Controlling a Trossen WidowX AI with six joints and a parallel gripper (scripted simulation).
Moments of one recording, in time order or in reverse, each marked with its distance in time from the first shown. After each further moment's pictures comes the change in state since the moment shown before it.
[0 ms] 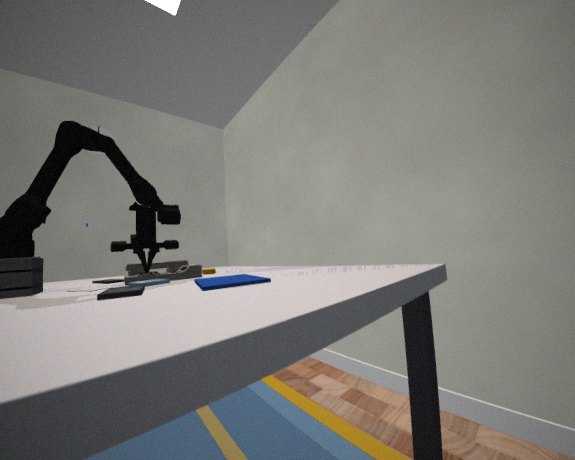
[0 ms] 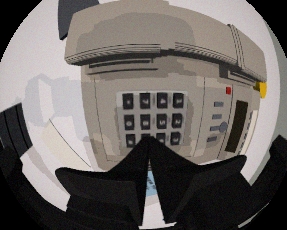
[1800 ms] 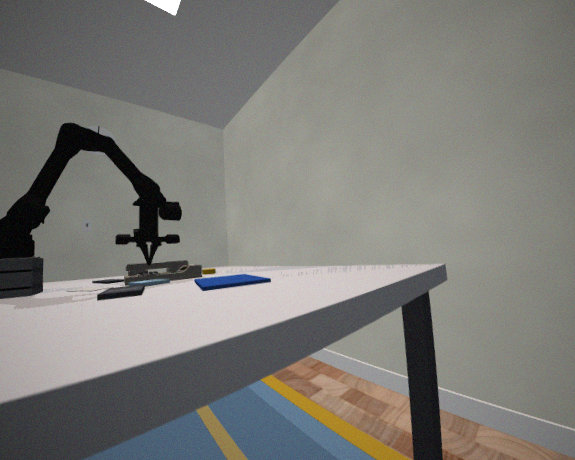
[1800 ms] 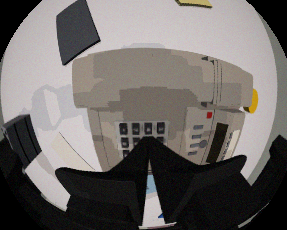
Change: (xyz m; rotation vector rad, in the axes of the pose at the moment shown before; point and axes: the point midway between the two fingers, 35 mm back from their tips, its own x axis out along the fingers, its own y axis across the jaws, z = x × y) arm -0.024 -0.010 0.035 -0.007 0.003 0.011
